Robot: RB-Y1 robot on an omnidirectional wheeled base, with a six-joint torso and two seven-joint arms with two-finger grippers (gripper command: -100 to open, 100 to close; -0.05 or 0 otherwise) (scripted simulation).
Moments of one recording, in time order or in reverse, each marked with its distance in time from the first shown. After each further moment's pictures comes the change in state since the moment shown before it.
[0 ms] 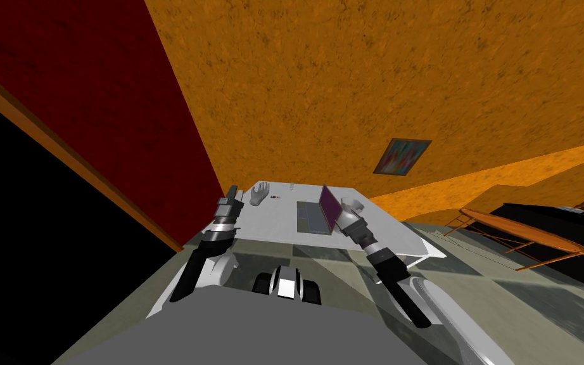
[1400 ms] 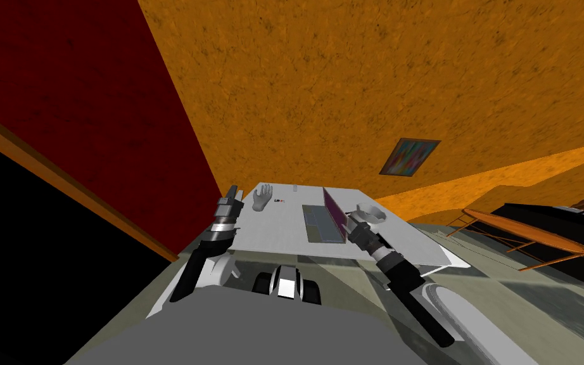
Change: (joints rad) left arm 0.000 0.000 0.000 0.000 0.000 0.000 0.000; right arm 0.080 -0.123 -0.026 -0.055 0.199 0.019 0.175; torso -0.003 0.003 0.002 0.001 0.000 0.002
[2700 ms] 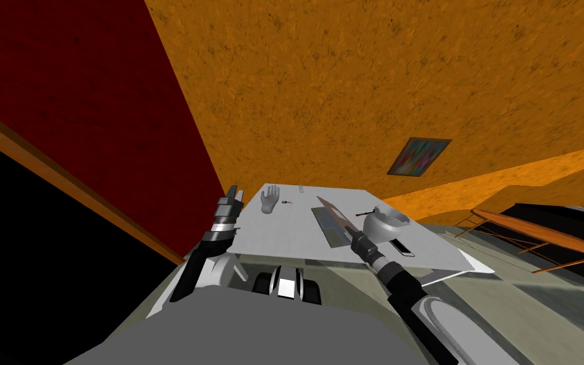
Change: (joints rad) left arm 0.000 0.000 0.000 0.000 0.000 0.000 0.000; right arm 0.082 -0.008 0.049 -0.011 0.250 0.058 0.259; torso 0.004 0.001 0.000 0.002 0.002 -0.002
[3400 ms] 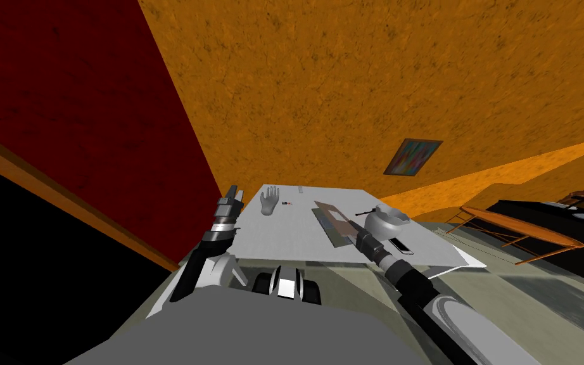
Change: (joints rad) left arm 0.000 0.000 0.000 0.000 0.000 0.000 0.000; right arm 0.023 -0.073 -0.056 -0.029 0.000 -0.014 -0.032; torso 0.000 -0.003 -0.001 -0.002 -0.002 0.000
